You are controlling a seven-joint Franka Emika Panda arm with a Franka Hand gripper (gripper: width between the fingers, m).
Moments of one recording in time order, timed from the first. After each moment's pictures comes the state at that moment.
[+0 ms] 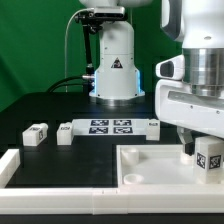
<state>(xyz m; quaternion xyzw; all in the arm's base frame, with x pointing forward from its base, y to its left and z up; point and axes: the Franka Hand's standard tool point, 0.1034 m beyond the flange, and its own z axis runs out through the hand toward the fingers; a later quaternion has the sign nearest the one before) 0.627 0.122 0.059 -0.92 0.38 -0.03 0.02</state>
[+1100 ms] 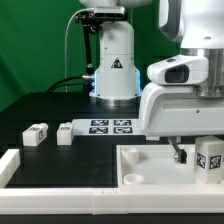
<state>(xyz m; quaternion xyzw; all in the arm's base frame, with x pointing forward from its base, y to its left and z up) 0.627 0.117 0.058 -1.00 -0.04 -0.03 0.00</state>
